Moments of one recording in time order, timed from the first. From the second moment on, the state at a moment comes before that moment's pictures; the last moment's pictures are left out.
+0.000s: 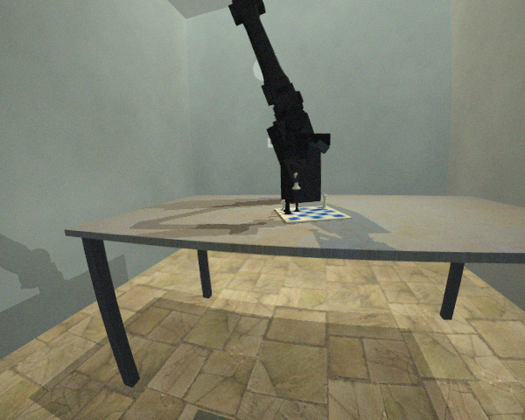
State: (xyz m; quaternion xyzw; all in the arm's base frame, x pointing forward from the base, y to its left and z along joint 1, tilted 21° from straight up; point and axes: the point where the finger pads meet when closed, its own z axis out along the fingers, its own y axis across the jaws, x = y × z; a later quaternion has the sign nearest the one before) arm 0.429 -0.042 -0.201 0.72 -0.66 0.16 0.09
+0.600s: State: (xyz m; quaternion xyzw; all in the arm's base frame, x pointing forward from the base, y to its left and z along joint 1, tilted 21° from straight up) arm 0.440 -0.046 -0.191 0.77 -0.61 0.16 0.08
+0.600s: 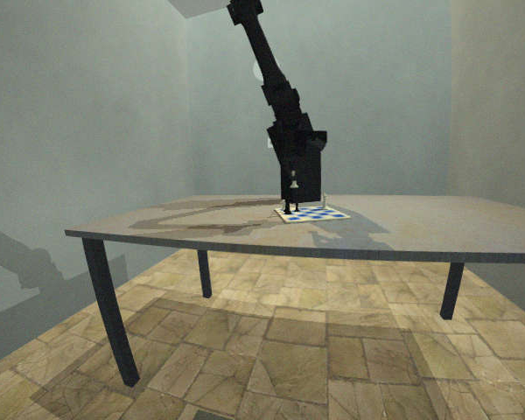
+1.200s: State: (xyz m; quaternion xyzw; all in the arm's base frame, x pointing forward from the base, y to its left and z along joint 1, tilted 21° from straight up) arm 0.449 -0.065 -0.248 0.77 -0.61 0.16 0.08
